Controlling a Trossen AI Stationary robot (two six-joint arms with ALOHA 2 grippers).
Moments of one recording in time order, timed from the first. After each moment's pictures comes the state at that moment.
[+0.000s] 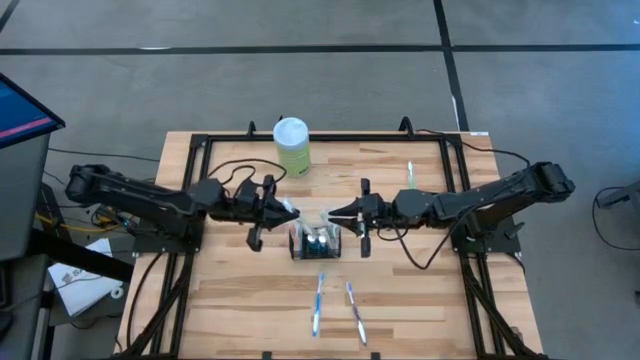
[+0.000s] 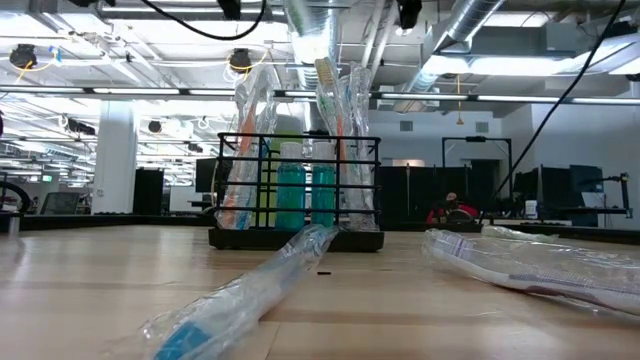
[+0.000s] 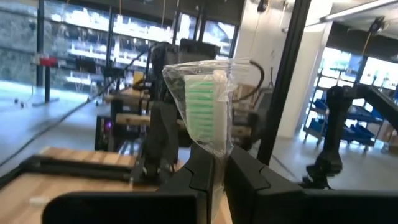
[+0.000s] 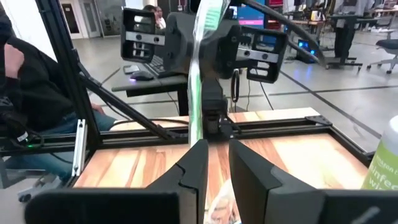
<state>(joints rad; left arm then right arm) -0.13 1.10 0.64 0.64 -0.04 -0.18 0.21 1.34 0.89 0.36 0.24 0.09</state>
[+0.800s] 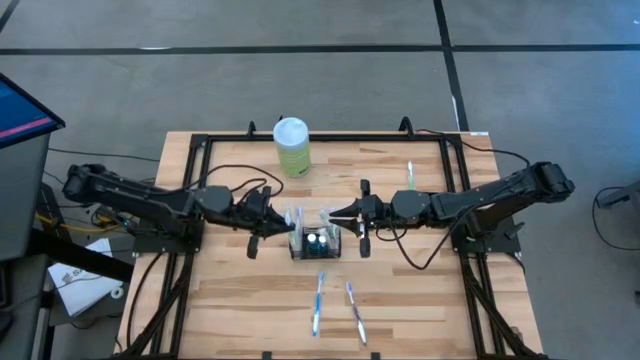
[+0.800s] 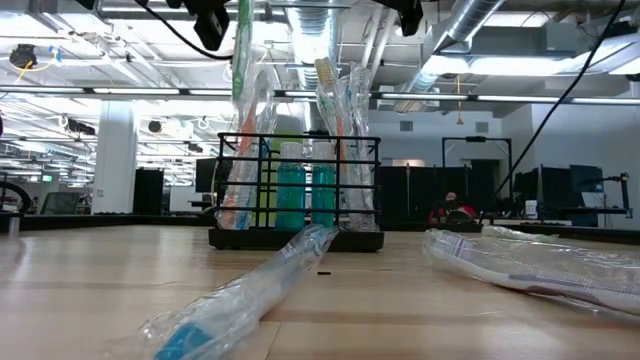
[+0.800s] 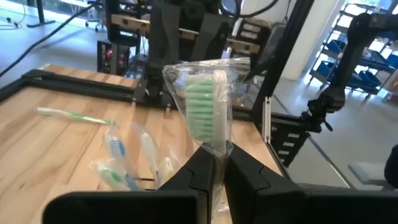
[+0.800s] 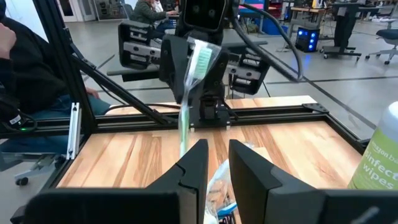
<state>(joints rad) -0.16 1.03 0.64 0.26 -0.04 -0.24 0.21 1.34 0.89 0.30 0.24 0.08</state>
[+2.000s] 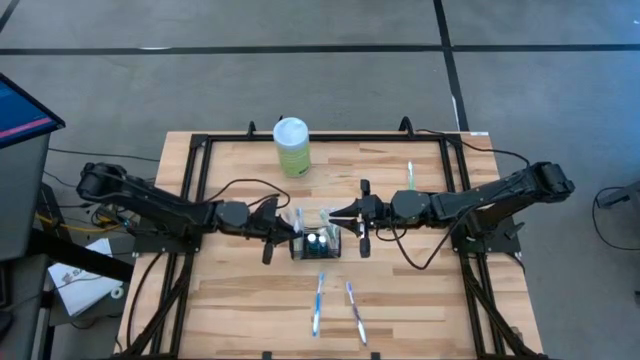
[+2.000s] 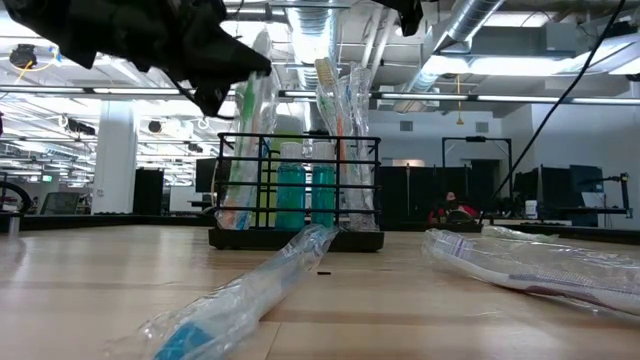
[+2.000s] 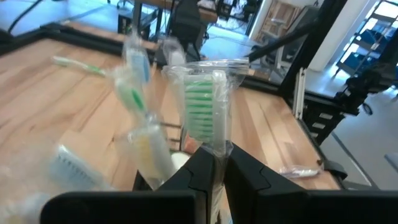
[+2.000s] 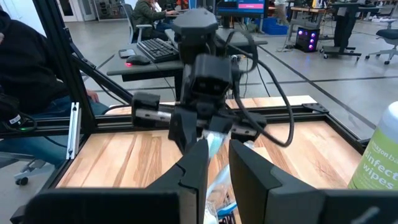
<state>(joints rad) -0.16 1.24 0.46 0.57 -0.13 -0.30 0.21 1.34 0.89 0.30 0.24 0.08</state>
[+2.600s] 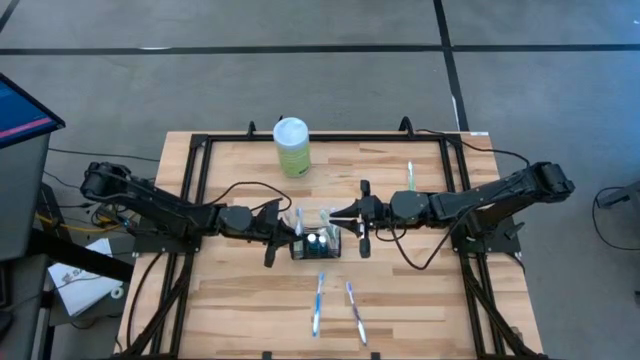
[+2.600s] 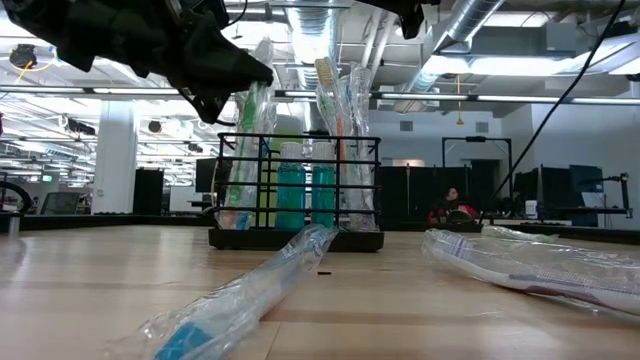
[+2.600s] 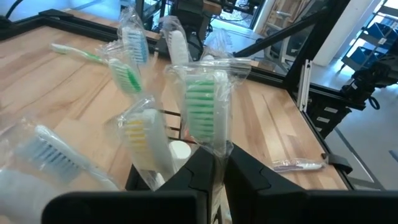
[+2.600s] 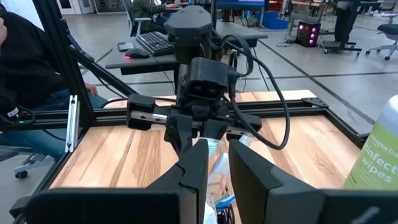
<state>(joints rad) -0.20 1.29 0.46 0.59 -0.15 -0.32 0.21 1.34 0.89 0.27 0.24 0.08</state>
